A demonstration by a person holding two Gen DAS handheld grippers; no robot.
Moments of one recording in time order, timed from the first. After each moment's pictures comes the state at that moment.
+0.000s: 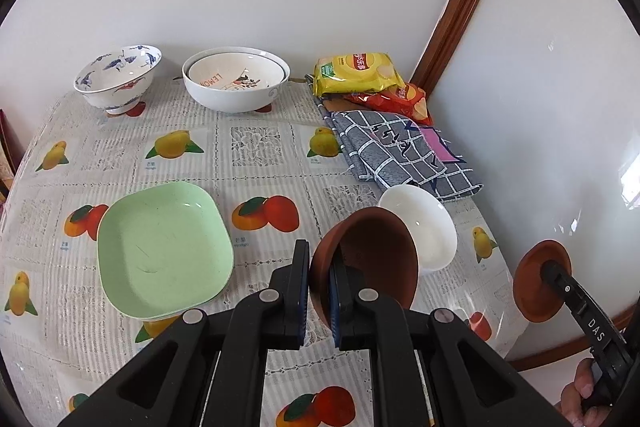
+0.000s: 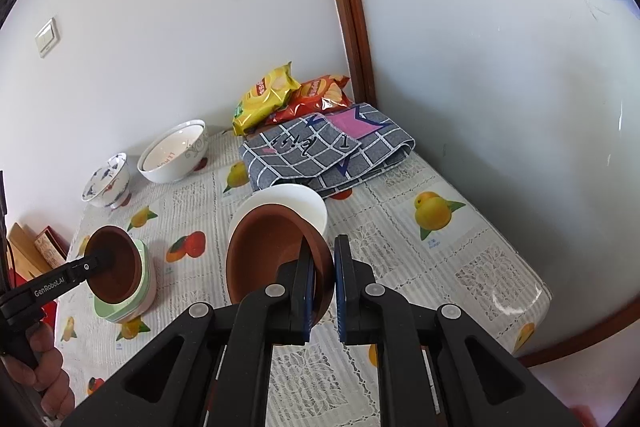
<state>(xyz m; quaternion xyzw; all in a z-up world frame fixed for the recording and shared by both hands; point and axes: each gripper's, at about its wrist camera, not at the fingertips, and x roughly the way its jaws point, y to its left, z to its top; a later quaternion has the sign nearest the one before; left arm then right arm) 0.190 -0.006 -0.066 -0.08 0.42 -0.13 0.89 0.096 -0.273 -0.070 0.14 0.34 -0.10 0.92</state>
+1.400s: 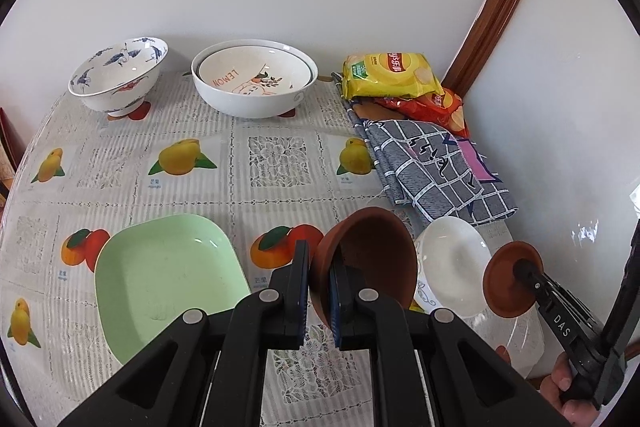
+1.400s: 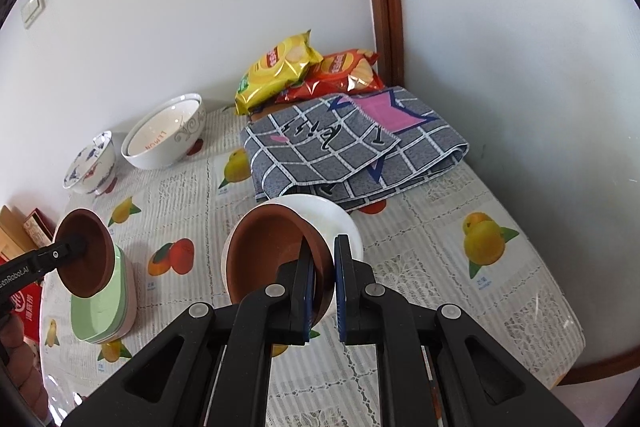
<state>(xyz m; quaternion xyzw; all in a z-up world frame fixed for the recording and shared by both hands) 0.258 0.001 -0.083 -0.09 0.45 -0.09 0.88 0.198 -0.263 -0.108 0.11 0.40 -0.08 0.91</state>
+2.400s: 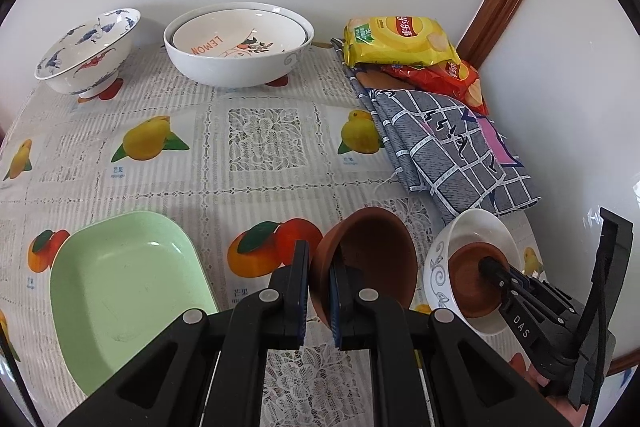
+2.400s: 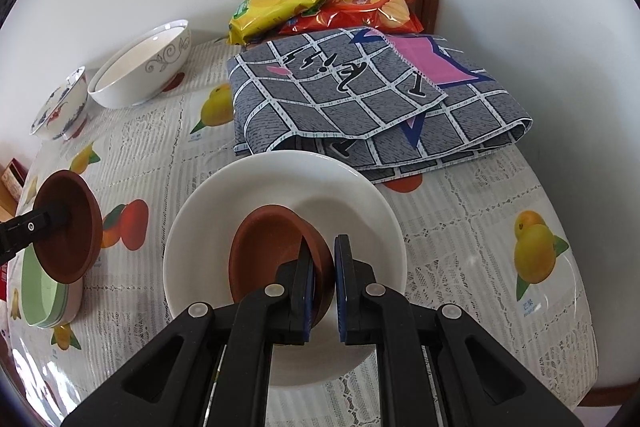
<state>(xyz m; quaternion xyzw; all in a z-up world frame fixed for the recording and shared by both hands) 0.295 -0.020 -0.125 -0.08 0.49 -0.10 0.86 0.261 -0.253 -0.176 0.06 0.48 -0.06 0.87</state>
